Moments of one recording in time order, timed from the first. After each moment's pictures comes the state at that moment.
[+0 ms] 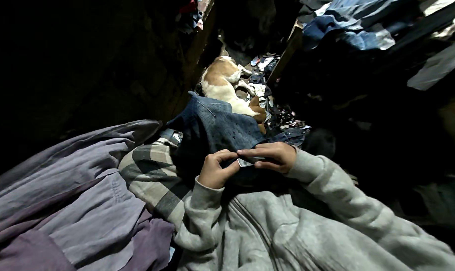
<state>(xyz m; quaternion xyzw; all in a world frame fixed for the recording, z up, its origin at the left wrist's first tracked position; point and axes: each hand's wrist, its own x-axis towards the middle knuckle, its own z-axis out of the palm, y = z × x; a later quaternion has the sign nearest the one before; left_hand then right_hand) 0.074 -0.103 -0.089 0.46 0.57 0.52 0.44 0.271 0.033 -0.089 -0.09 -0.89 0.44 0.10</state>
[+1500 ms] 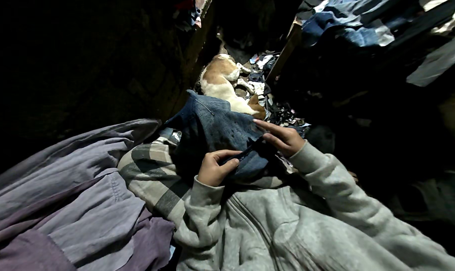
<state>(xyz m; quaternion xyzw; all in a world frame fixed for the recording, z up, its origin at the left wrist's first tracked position) 0.074 -0.105 -0.078 0.35 0.57 0.51 0.54 0.283 0.047 -0.106 -0.27 -0.86 0.38 0.20</state>
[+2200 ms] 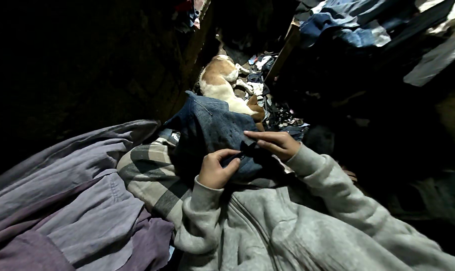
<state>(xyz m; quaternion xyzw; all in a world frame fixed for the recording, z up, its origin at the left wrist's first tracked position) 0.077 -0.104 -0.072 0.46 0.65 0.42 0.44 0.278 0.041 -0.103 -0.21 -0.84 0.46 0.18</state>
